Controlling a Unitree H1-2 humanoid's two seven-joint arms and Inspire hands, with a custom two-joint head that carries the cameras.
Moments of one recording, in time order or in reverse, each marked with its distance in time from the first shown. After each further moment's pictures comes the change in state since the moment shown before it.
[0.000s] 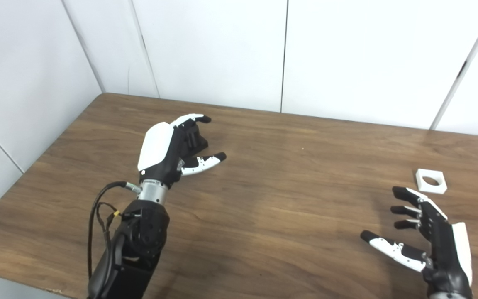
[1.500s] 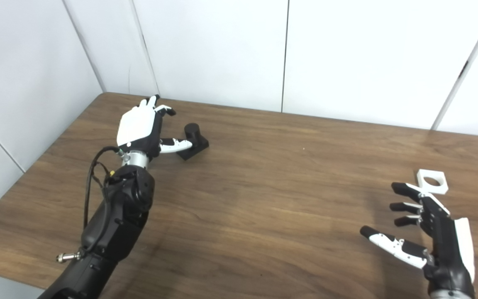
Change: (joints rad) left arm -0.162 0.141 -0.006 0.289 0.177 0.197 -0.085; right arm -0.001 0.006 0.008 -0.060 -0.012 0.040 0.003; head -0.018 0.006
